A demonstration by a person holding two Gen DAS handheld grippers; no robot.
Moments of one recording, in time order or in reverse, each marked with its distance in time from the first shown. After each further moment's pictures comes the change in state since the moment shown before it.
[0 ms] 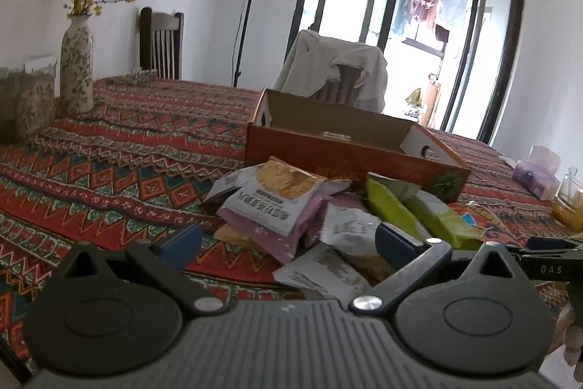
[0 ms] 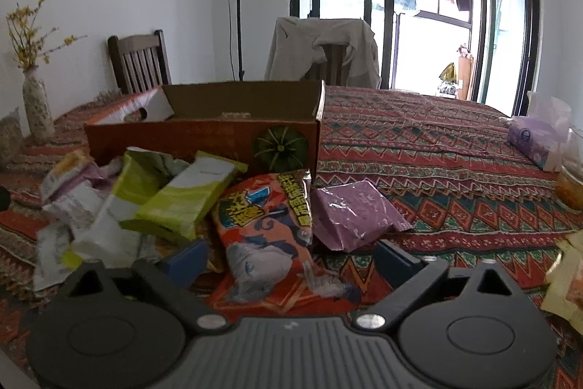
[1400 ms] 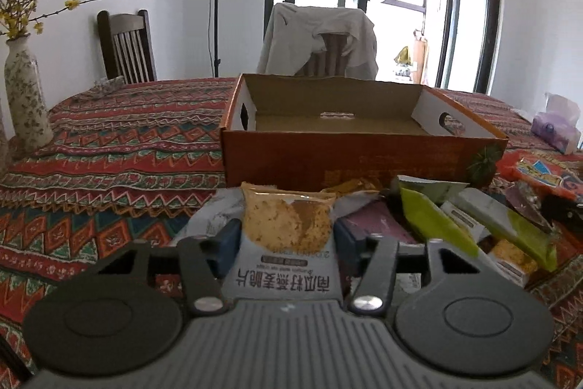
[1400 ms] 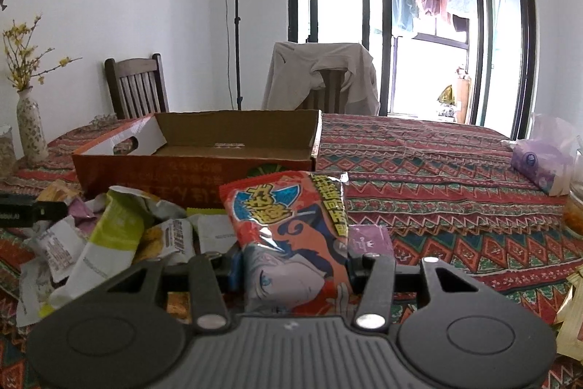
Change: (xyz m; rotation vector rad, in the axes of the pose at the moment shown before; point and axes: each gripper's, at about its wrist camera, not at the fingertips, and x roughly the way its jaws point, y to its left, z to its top) left arm 0.086 -0.008 0.024 0.168 0.072 -0.002; right arm 0.011 -0.008 0.014 0.007 -0.102 -0.005
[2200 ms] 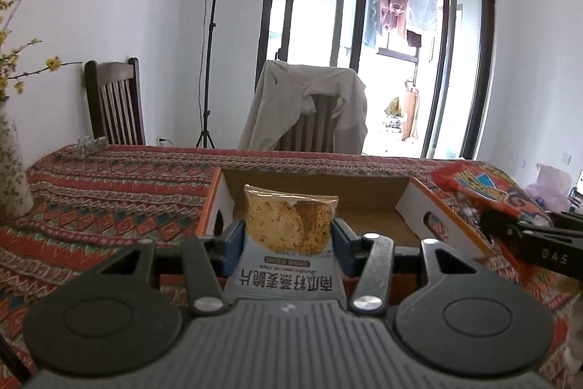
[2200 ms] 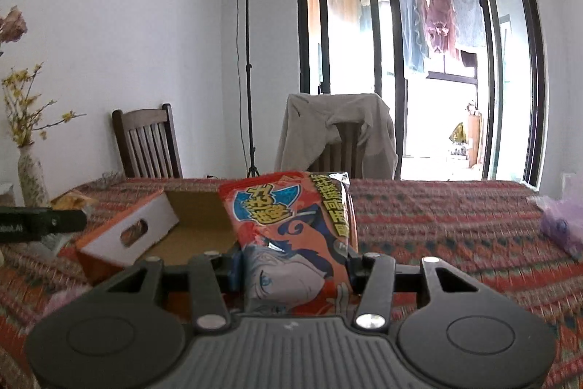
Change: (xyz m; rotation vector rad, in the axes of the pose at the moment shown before) left arm 0.013 -0.016 0.093 -0.040 -0.152 -0.046; right arm 0.045 0.025 0.091 0.003 -0.157 0.038
